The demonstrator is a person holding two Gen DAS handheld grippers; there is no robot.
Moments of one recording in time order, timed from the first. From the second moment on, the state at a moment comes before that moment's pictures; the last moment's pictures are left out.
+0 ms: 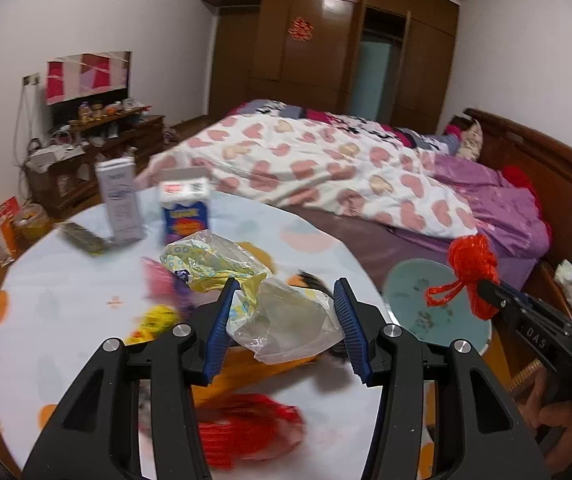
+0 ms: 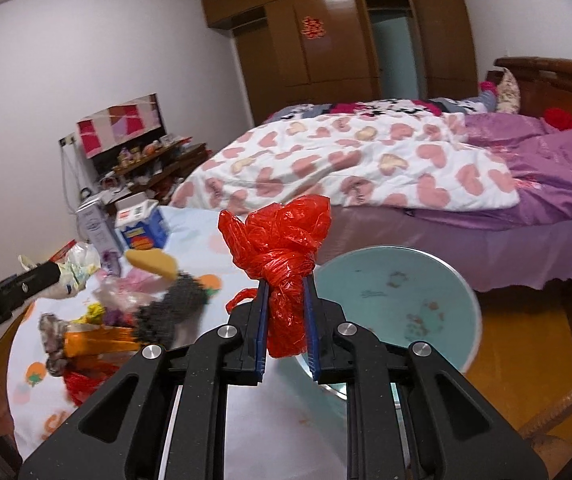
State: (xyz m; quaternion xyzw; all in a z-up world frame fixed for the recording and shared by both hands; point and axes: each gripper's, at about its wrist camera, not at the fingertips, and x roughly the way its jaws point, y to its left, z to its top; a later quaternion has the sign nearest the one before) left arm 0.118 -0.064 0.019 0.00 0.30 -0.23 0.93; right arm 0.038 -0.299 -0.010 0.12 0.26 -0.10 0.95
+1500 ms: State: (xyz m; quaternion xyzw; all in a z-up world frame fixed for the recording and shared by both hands) left arm 0.131 -0.247 -0.026 0.06 0.34 -0.38 0.86; right arm 0.040 -0.405 -0.087 0.15 0.34 -0.19 0.91
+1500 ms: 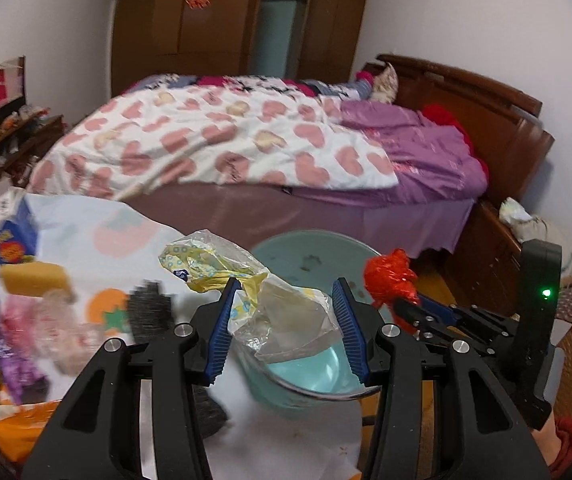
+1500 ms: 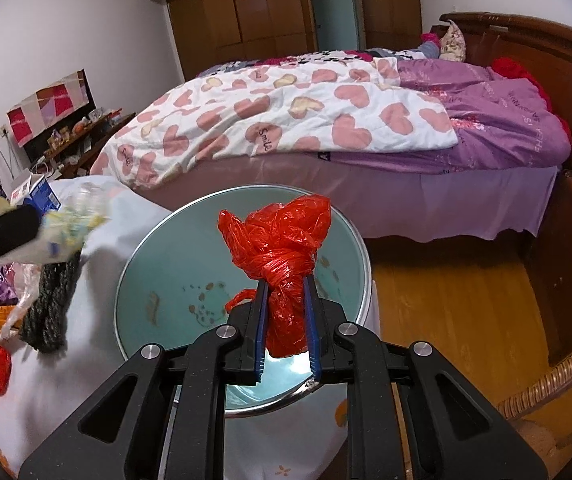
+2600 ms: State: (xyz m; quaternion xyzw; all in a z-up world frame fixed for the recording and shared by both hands) left arm 0.119 -0.226 -0.047 0.10 0.37 -0.33 0.87; right arm 0.017 -0.380 -0.046 0.13 0.30 -0.20 0.92
